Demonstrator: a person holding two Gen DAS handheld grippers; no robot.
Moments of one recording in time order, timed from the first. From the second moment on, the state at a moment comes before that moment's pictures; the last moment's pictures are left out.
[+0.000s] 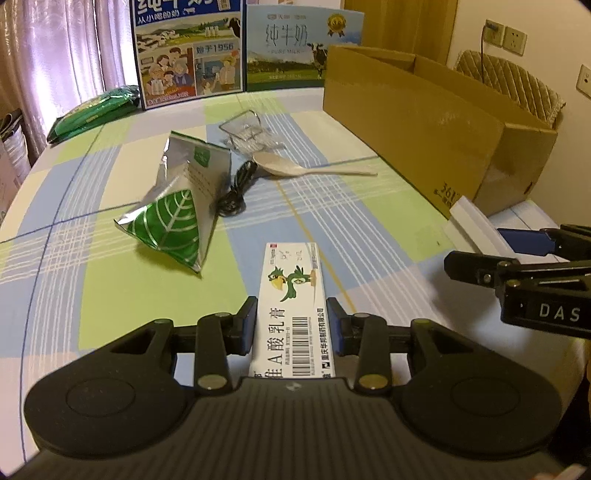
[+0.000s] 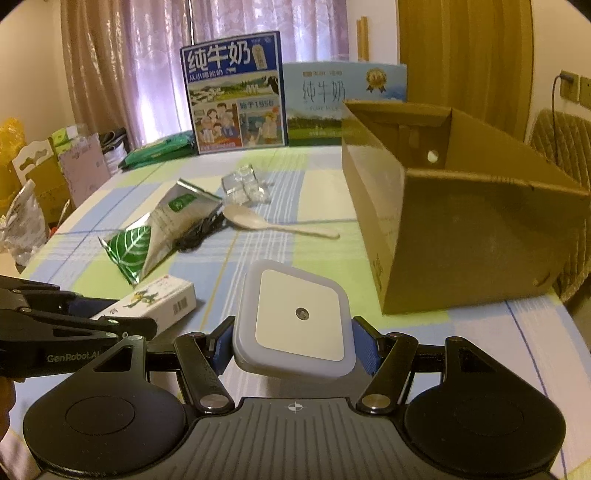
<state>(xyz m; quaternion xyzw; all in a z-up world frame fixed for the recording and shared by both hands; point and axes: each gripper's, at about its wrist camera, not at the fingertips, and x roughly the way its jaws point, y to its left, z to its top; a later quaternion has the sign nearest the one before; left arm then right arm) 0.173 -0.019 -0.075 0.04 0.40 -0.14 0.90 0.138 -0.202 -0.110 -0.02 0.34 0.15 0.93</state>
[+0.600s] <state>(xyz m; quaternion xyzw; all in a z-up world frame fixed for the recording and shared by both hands) 0.183 -0.028 -0.089 0.05 0.41 -0.14 0.90 0.145 -0.204 -0.122 0.00 0.36 0.15 0.92</state>
